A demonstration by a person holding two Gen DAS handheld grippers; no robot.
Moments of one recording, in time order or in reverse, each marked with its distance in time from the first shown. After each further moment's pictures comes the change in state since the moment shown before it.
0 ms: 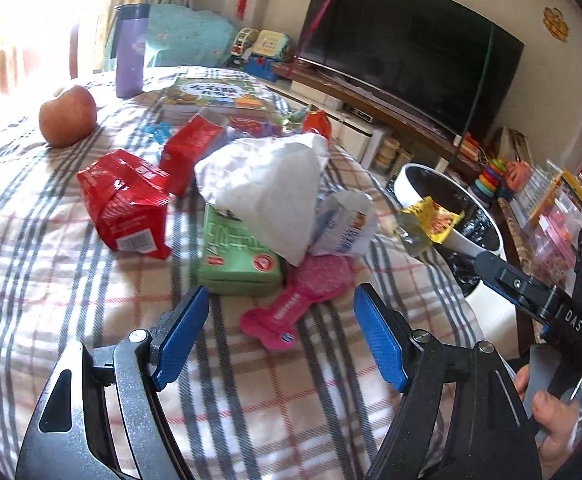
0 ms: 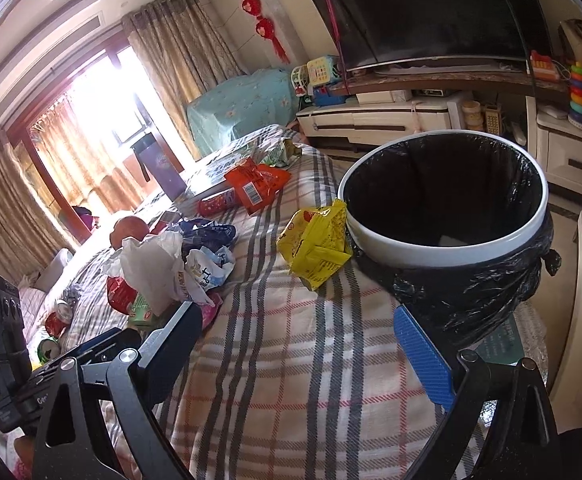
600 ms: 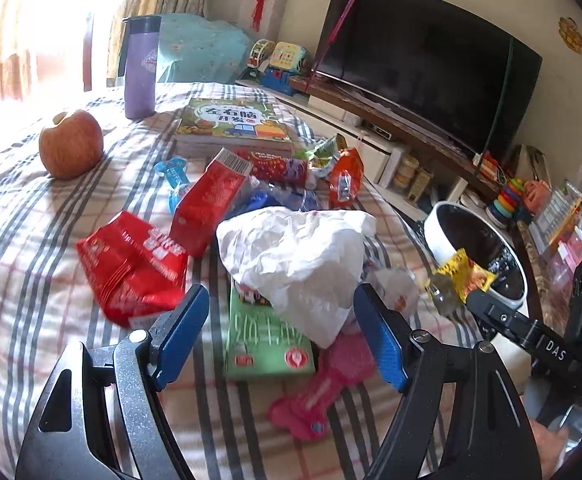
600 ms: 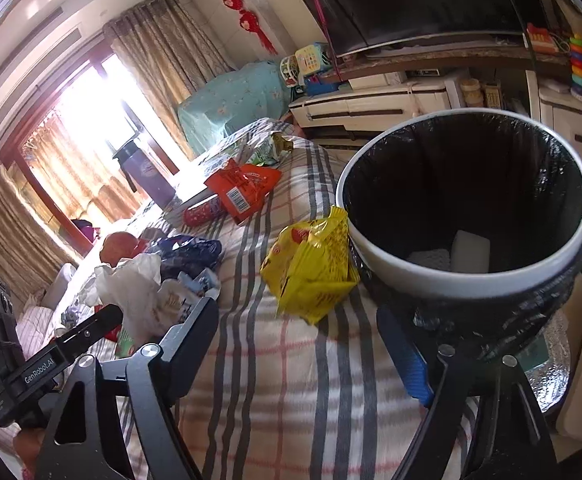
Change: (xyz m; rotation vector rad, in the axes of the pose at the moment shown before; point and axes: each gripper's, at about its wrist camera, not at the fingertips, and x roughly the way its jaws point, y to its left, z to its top) left arm 0.026 0.012 0.046 -0.016 -0.042 0.047; right arm 0.045 -0.015 0.020 0.088 0.036 0.021
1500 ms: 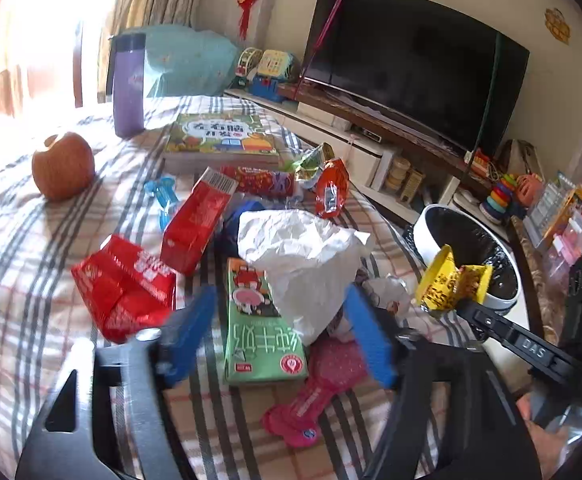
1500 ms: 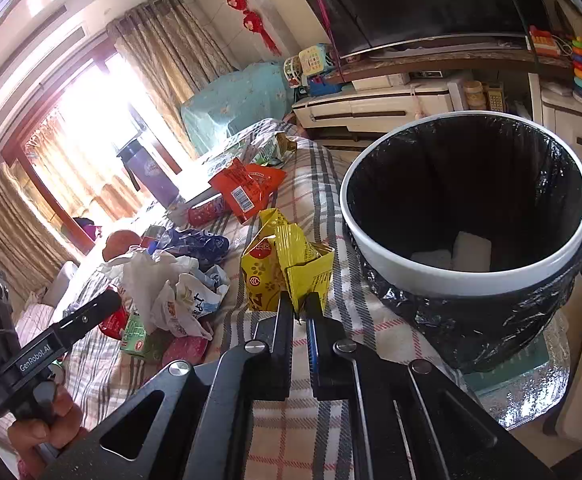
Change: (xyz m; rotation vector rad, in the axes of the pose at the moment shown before) left arm -0.007 -0.012 0.008 0.058 -0.029 0.000; right arm -0.012 0.002 -0.004 -0.019 -0.005 0.006
